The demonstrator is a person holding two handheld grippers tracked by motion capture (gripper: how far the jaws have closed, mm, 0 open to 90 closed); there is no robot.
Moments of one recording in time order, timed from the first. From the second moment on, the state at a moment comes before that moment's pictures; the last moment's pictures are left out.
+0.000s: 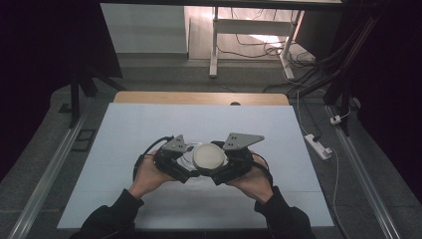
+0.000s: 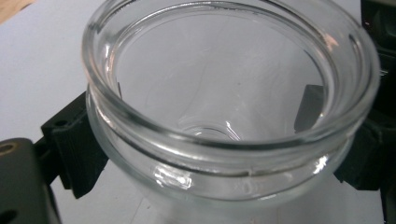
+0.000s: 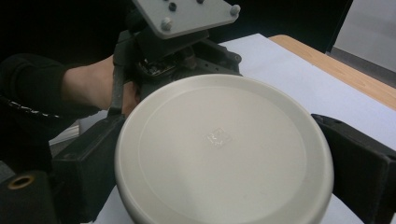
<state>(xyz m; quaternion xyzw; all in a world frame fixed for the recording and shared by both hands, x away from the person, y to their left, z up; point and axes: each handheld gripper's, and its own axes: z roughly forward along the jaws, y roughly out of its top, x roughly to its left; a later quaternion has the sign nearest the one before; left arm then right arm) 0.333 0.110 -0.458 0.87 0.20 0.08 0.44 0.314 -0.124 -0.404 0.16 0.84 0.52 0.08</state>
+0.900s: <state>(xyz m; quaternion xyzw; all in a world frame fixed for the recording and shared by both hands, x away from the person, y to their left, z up) 0.348 0.125 -0.455 0.86 0.24 0.11 0.44 0.300 -0.126 -0.418 0.15 0.85 0.50 0.07</state>
